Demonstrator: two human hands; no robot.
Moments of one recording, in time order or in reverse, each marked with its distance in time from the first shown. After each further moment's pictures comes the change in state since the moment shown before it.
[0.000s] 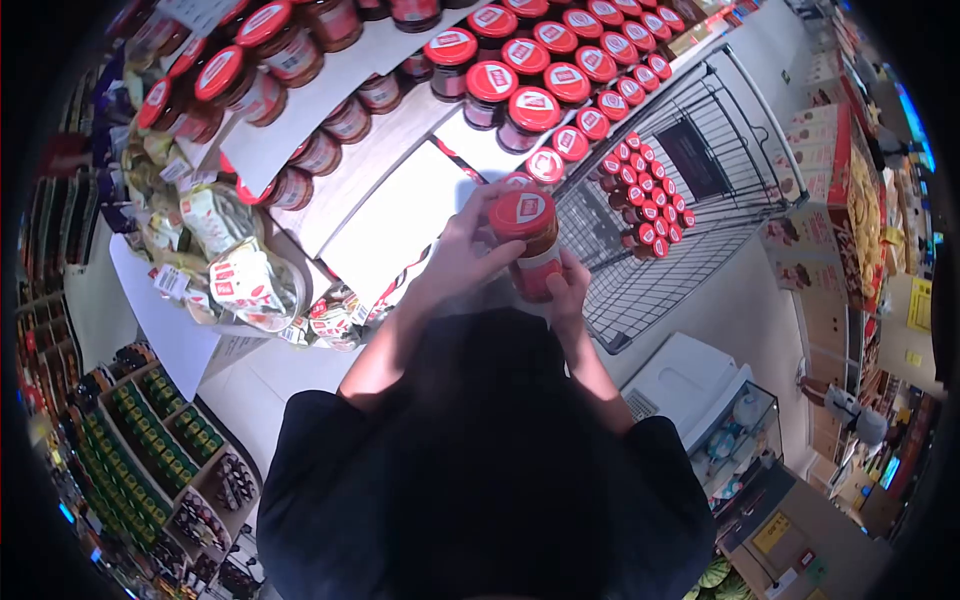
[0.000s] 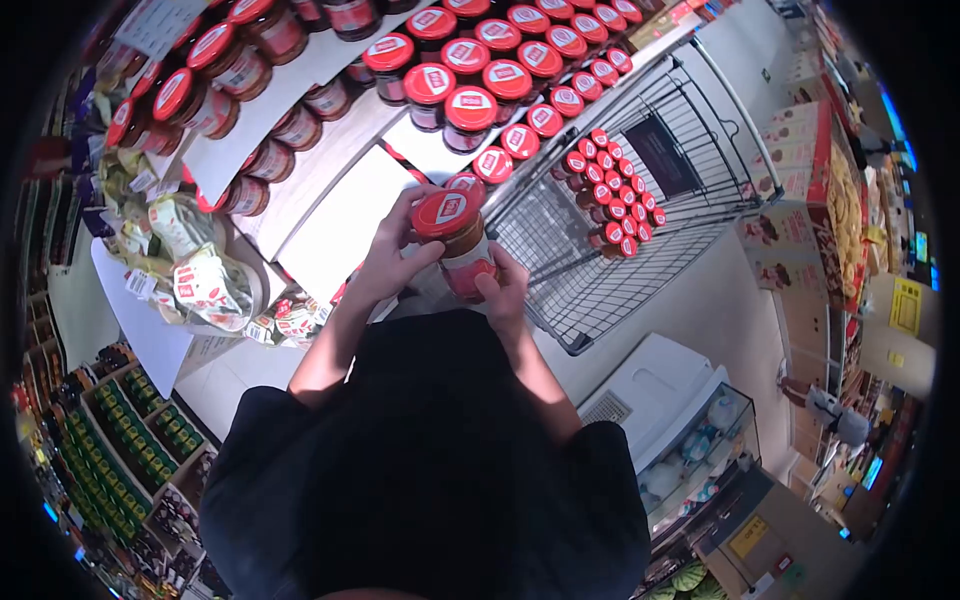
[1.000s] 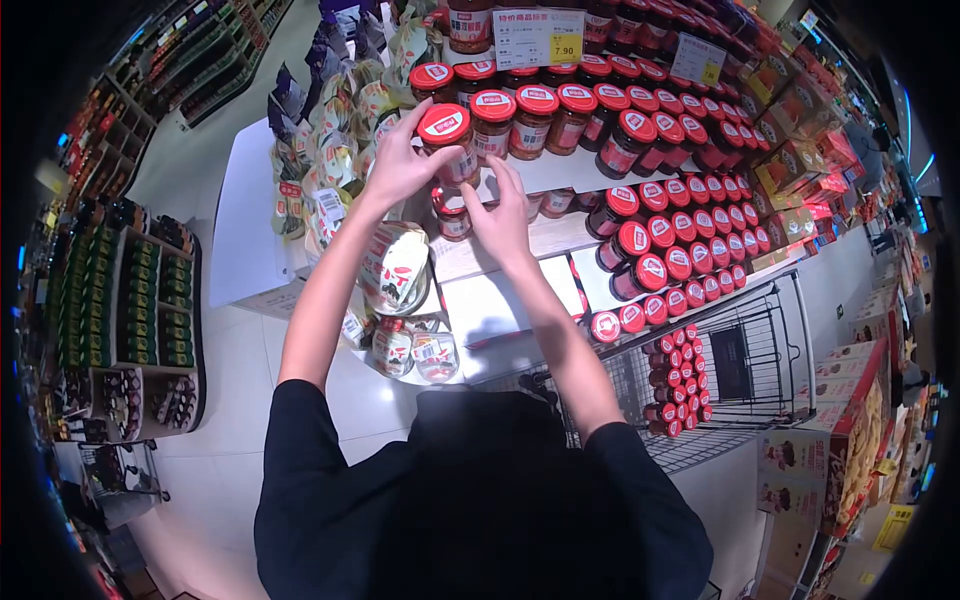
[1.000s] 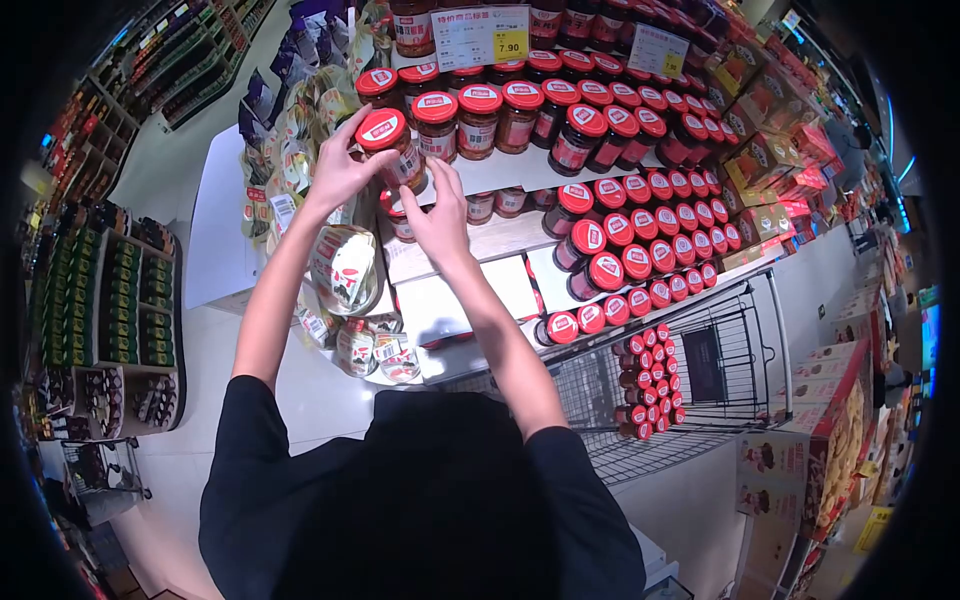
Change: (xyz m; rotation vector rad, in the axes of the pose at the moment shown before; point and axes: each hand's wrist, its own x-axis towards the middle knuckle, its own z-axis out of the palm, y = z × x) left_hand -0.064 0.156 -0.256 0.901 0.886 0.292; right_hand 0.145 -0.057 0.330 -0.351 -0.394 -0.713
